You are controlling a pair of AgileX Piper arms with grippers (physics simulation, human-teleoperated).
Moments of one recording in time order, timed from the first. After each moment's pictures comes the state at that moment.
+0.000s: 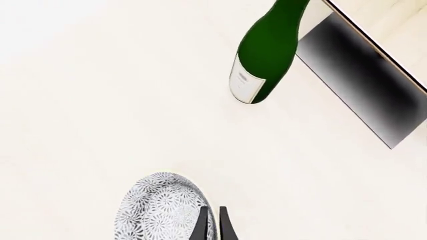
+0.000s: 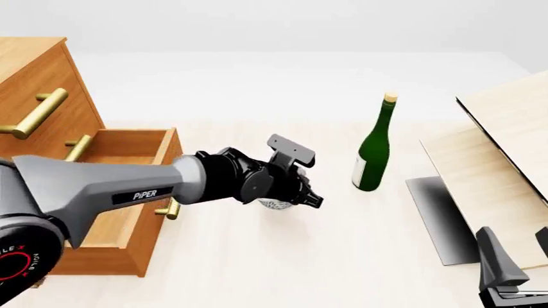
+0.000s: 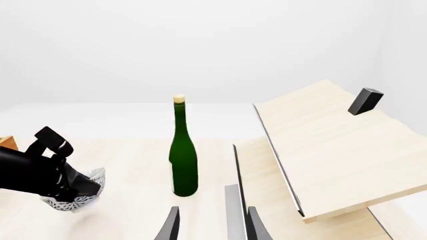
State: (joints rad) left arm -0.76 1.96 -1.29 0.20 -0.08; right arm 0.00 0.00 -0.01 0.01 0.00
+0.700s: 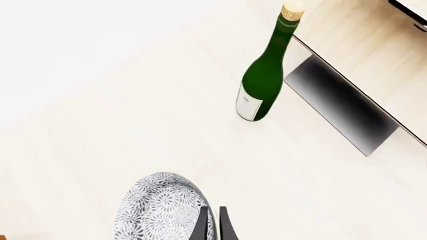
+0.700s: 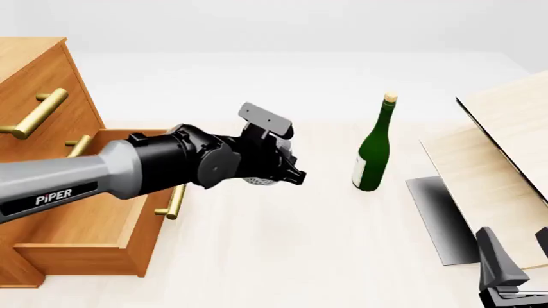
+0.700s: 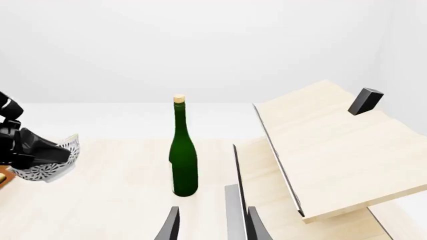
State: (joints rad) left arm -0.72 1.72 -1.20 0.21 -0.04; right arm 0.00 0.00 -0.01 0.01 0.00
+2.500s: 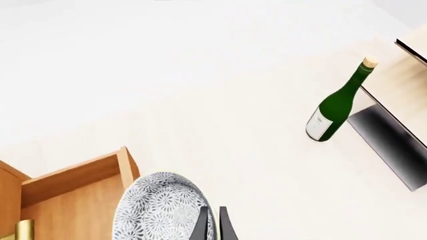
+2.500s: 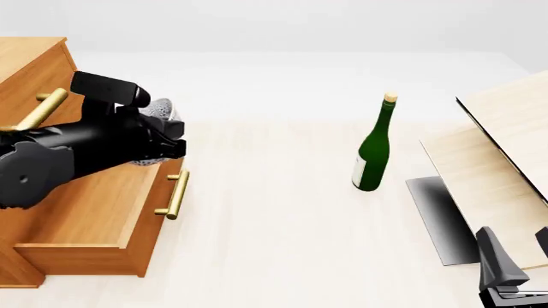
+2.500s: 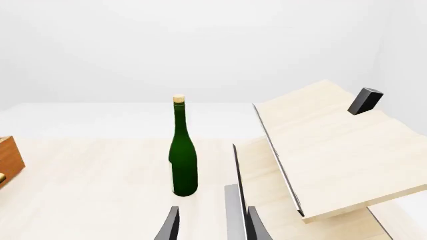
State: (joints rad) left arm -0.42 1.15 -0.88 0.26 -0.02; right arm 0.00 0.00 -0.01 0.01 0.00
